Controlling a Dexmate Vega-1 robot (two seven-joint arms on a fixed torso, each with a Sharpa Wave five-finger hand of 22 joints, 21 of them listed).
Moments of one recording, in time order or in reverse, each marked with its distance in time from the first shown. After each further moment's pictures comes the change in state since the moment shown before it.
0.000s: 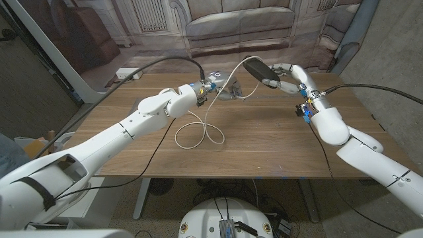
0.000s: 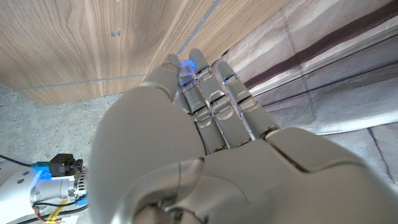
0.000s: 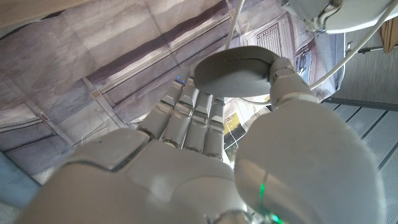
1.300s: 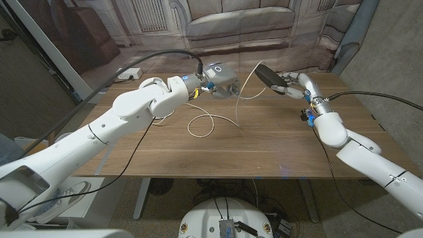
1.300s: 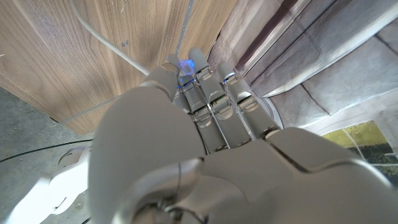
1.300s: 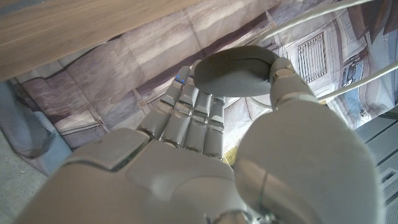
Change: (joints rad) left arm 0.077 0.156 -0.131 -0.384 0.204 0.004 -0.184; left_hand 0.000 -0.001 0.003 -0.003 0.000 0.012 -0.006 -0.006 0.000 0.000 0.000 0.000 0.006 0.009 0.002 0.006 0.012 0.000 0.000 -0.008 0.000; right arm 0.012 0.006 -0.038 0.097 0.022 -0.077 -0.034; right_hand 0.000 0.000 0.000 0.000 0.000 0.005 0.005 -0.002 0.004 0.009 0.009 0.000 0.000 0.019 0.007 0.000 0.000 0.007 0.000 0.002 0.000
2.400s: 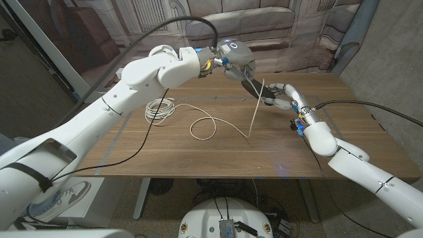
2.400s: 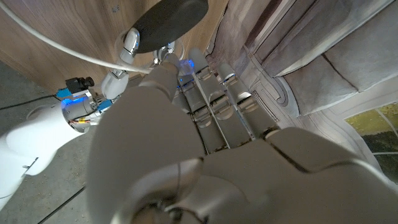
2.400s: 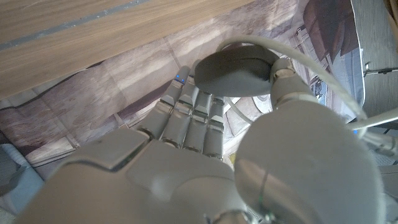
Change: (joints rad) left arm -0.230 -0.170 0.032 0.140 -0.115 -0.102 -0.156; left_hand -0.007 -0.007 0.003 -0.003 -0.001 0.009 0.006 -0.006 0.006 0.000 0.000 -0.007 0.019 0.000 0.000 0.000 0.005 -0.009 0.002 0.000 0.000; right arm 0.013 0.019 -0.084 0.036 -0.041 0.090 0.020; right_hand 0.003 -0.003 -0.008 0.008 -0.007 0.000 0.000 0.002 0.001 0.008 -0.002 0.000 -0.001 0.009 0.002 0.000 0.000 0.005 -0.005 0.009 0.000
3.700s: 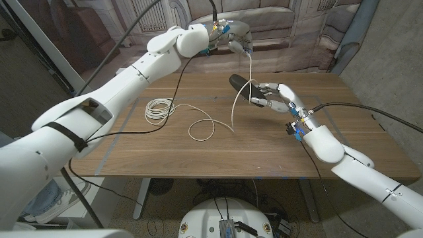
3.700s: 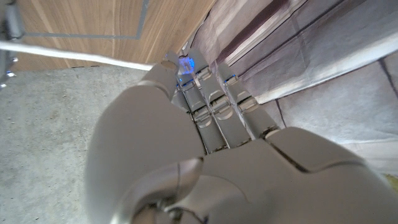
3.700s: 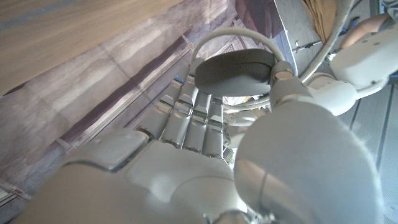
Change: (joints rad) left arm -0.297 -0.224 0.161 0.560 -0.229 0.098 0.106; left_hand 0.000 0.000 0.004 -0.004 0.000 0.029 0.025 -0.005 0.001 0.002 -0.002 0.003 0.030 0.000 0.000 0.000 0.000 -0.011 0.000 -0.008 0.000; right arm -0.076 -0.022 0.035 -0.062 0.124 0.285 0.104; right_hand -0.003 0.003 -0.009 0.003 -0.001 0.011 0.011 -0.009 0.000 0.000 -0.003 -0.004 0.006 0.023 0.002 0.008 0.011 0.000 0.000 0.003 0.000
